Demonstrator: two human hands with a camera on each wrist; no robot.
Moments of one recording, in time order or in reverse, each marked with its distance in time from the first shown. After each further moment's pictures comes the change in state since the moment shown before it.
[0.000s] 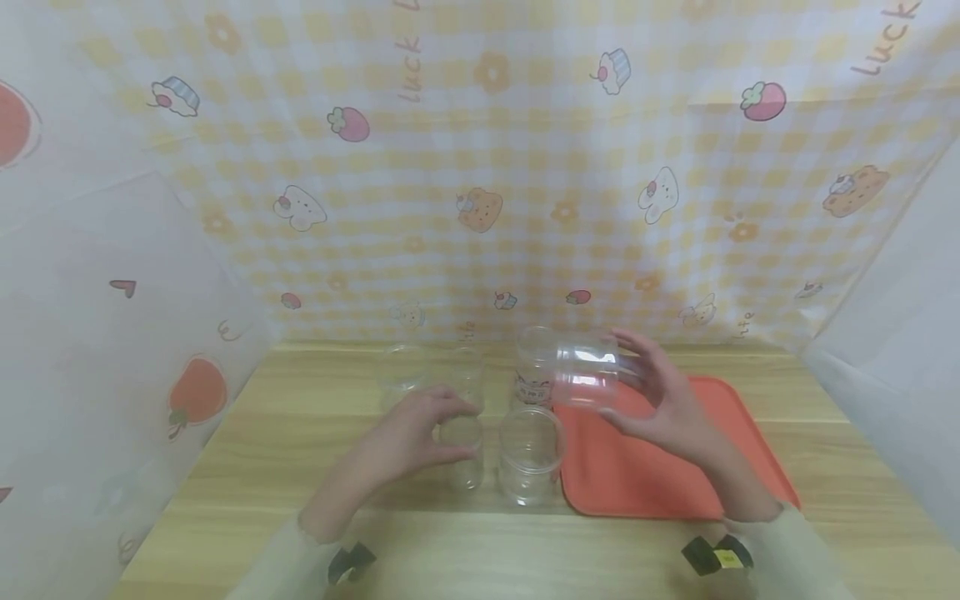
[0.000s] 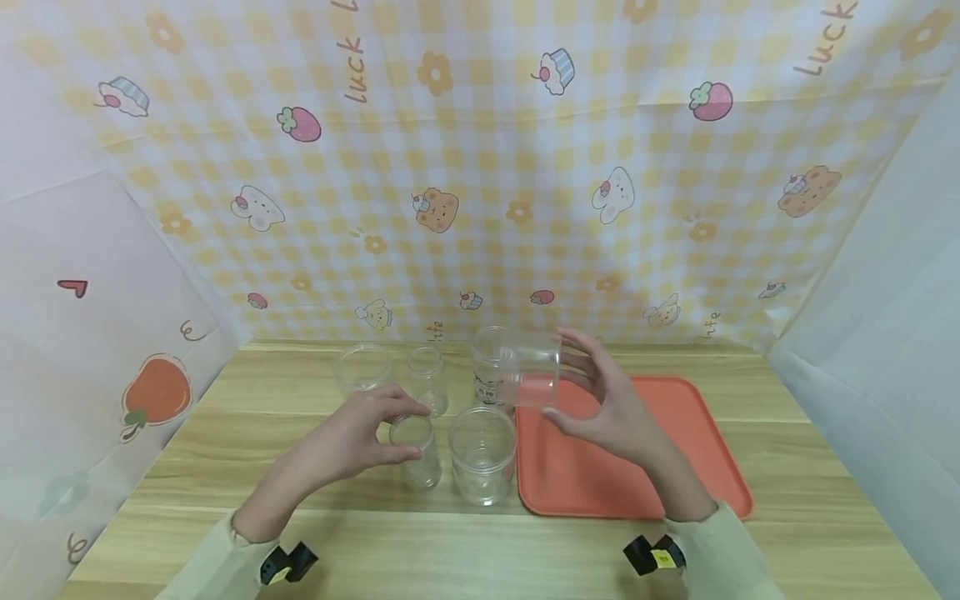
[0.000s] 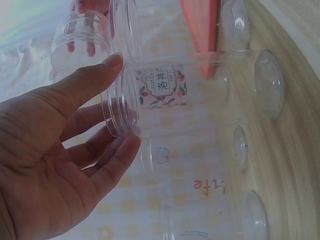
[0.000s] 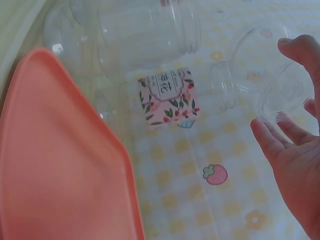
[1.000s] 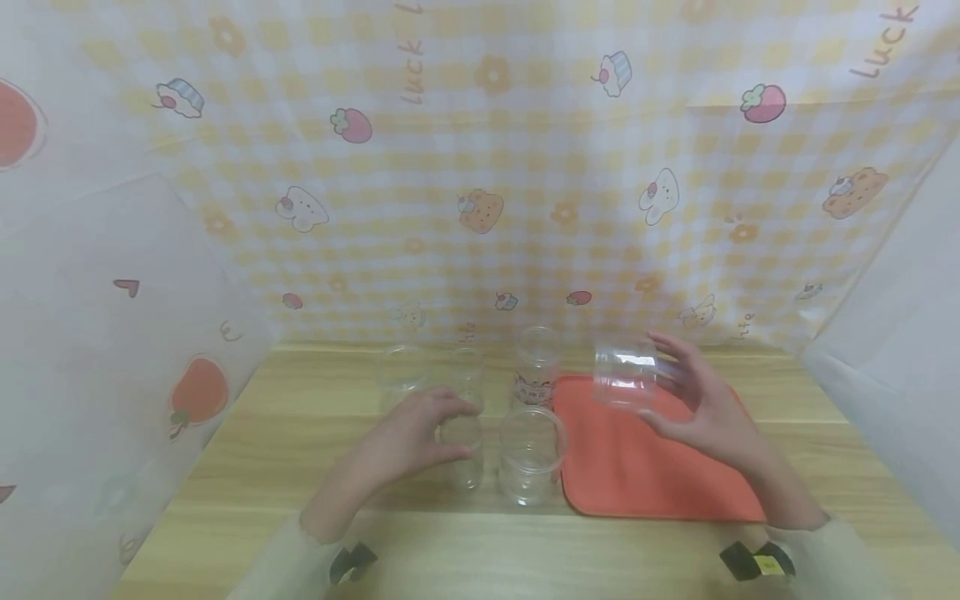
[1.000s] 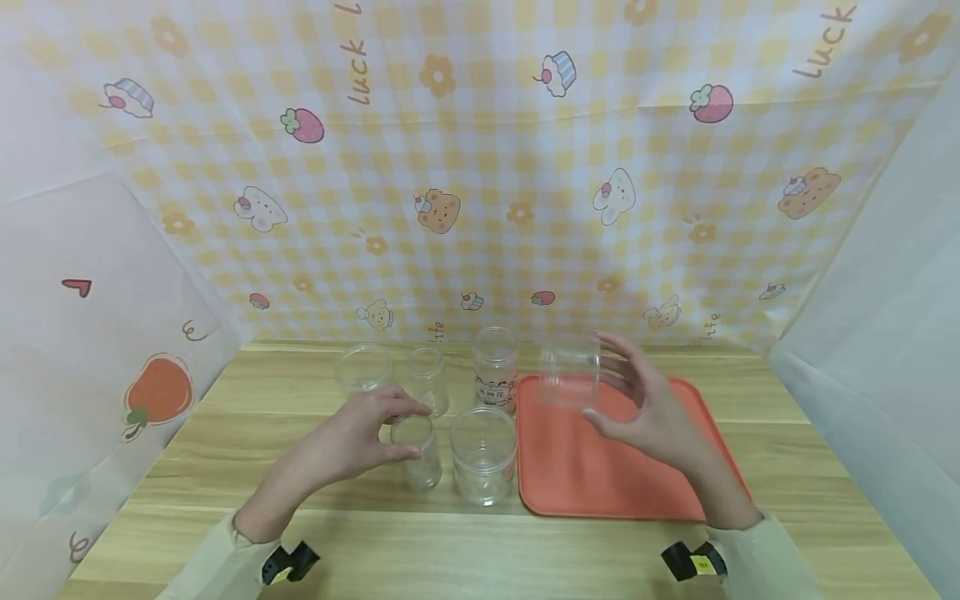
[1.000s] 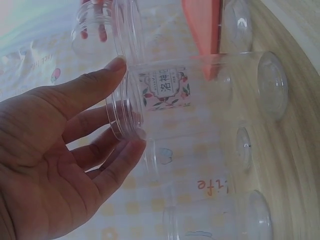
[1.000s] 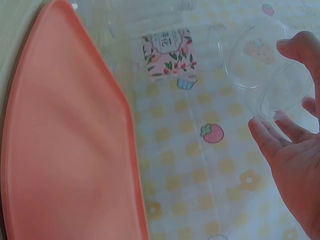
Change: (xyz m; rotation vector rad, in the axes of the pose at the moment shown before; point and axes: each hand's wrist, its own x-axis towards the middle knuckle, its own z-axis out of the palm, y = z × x) left_hand 0.000 0.001 -0.001 0.009 -0.019 -0.032; right_hand -0.022 -0.001 -0.039 -0.114 -0.003 0.065
